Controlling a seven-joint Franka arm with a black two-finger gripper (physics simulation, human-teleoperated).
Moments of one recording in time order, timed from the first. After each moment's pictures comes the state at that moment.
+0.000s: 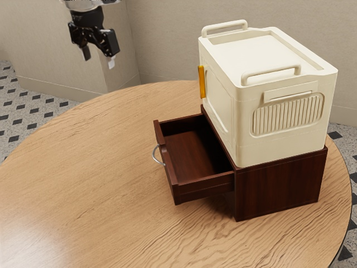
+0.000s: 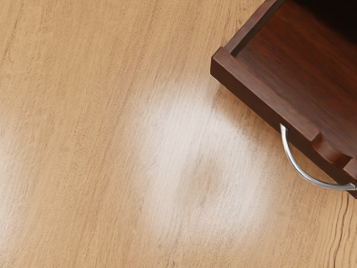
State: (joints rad) arm -0.14 0.18 0.17 -1.18 0.04 1.41 0.15
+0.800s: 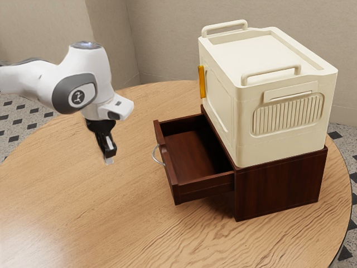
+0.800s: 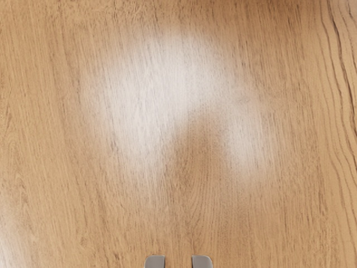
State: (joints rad) arm -0.16 -0.14 0.08 -2.17 0.08 2.00 0.46
